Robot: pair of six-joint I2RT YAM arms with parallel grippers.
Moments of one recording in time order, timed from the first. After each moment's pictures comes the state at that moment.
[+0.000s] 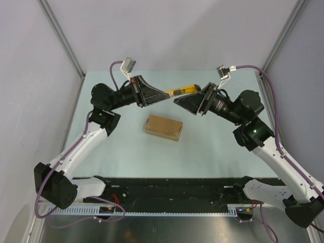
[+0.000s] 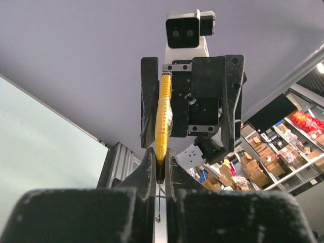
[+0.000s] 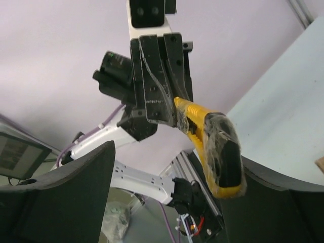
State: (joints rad) left arm -0.45 1.24 1.10 0.56 0.91 -1.14; right arm 0.64 1.02 1.17 0.06 -0.45 0.90
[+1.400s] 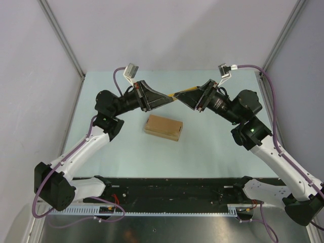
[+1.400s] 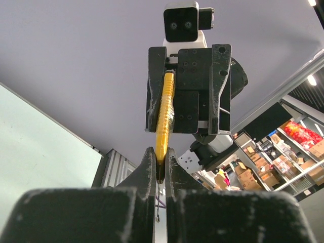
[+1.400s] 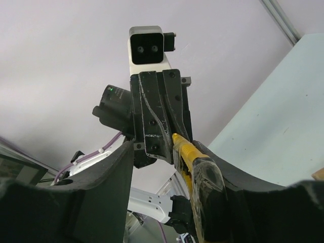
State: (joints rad) left arm -0.52 1.21 1.01 0.63 0.79 -1.17; right arm 0.66 1.04 1.17 0.12 -0.36 0.93
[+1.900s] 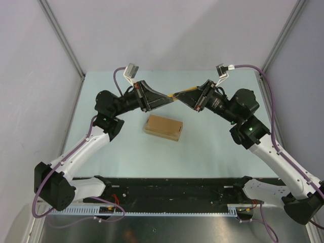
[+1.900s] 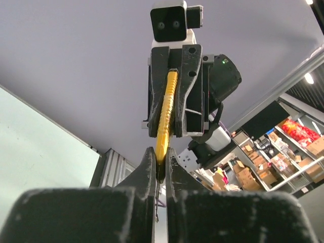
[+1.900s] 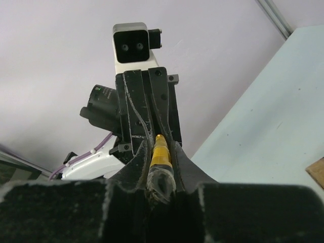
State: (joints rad) left arm -0.53 1.21 1.01 0.64 0.80 -1.18; right arm 0.66 1.06 1.17 0.10 -0.35 0.92
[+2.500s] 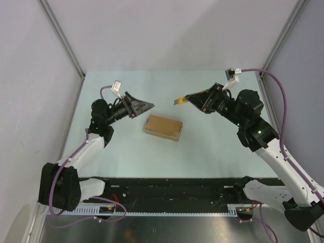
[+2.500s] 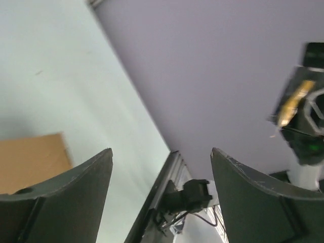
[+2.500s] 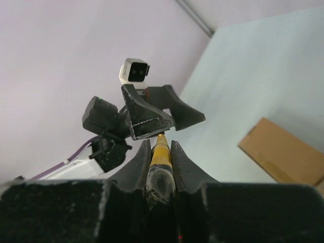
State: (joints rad) left arm -0.24 1.20 0.72 0.61 0.81 -1.06; right arm 0.58 1.00 1.17 -0.13 -0.24 0.83
